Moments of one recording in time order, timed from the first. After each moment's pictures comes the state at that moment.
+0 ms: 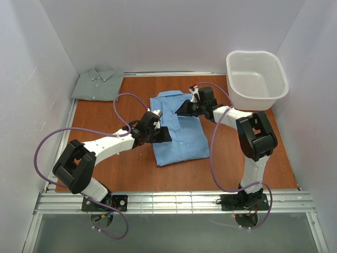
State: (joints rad) left arm -0.69 1.51 0.90 -0.24 0.12 -0.65; right arm 0.43 1.90 1.18 0.06 -0.59 0.59
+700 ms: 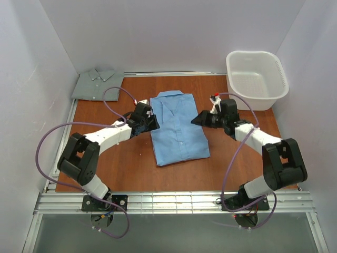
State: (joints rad) left arm -0.55 1.56 0.95 -0.24 -0.05 -0.65; right arm 0.31 1.52 0.86 0.05 -0.56 0.56
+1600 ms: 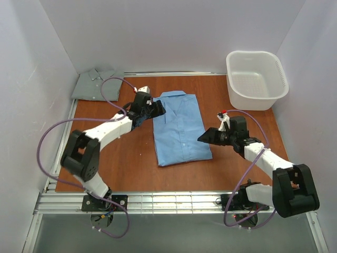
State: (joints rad) left arm -0.50 1.70 1.13 -0.16 -0.04 -0.64; right arm 0.26 1.22 0.51 -0.04 -0.62 0.52
